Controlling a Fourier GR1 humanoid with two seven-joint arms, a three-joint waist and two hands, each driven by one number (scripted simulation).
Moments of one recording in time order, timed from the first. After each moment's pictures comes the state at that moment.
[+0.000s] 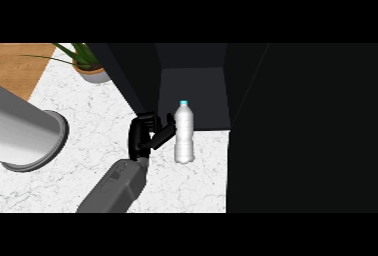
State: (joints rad) left arm -0.46 0.05 -0.36 -0.82 0.51 0.54 -0.47; right arm 0.99 -0.14 0.25 -2.46 -0.07 0.27 -0.29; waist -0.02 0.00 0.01
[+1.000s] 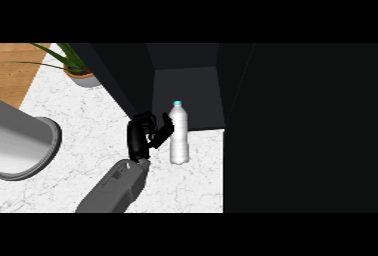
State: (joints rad) left arm -0.47 0.08 -0.46 -0.82 0.44 0.87 -0.40; right arm 0.94 -0.16 0.20 -2.45 -0.09 0.31 -0.29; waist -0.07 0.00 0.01
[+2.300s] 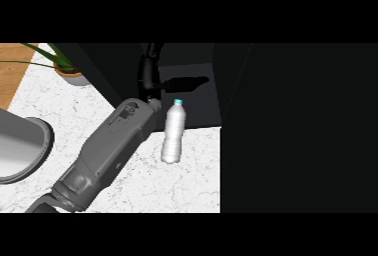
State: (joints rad) left arm -0.92 0.10 -0.38 -0.69 0.48 0.67 -0.40; right arm 0.93 -0.17 0.20 -2.44 -0.12 0.36 -0.28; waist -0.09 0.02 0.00
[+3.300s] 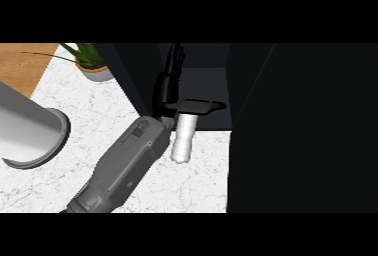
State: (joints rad) left arm -0.81 0.00 -0.37 -0.79 0.55 0.43 -0.53; right arm 0.93 -0.12 0.22 -2.46 -0.14 0.32 -0.21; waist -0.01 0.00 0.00
